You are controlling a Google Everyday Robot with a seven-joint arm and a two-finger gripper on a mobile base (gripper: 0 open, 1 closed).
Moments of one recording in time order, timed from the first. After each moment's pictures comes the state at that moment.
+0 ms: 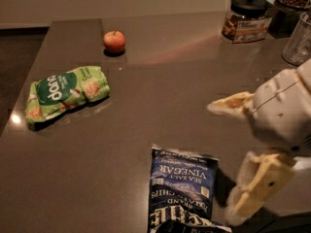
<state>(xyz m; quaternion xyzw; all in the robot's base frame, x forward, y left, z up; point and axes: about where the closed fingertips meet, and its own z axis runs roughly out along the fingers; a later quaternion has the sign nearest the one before) 0.313 -0.109 0.942 -0.65 0.70 0.18 0.22</state>
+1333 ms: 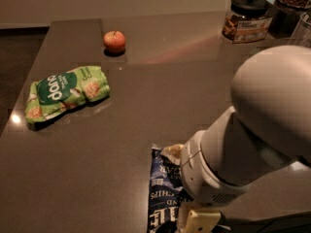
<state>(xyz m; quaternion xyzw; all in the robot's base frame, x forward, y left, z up) 0.288 -0.040 0.850 -0.70 0.68 0.13 0.16</state>
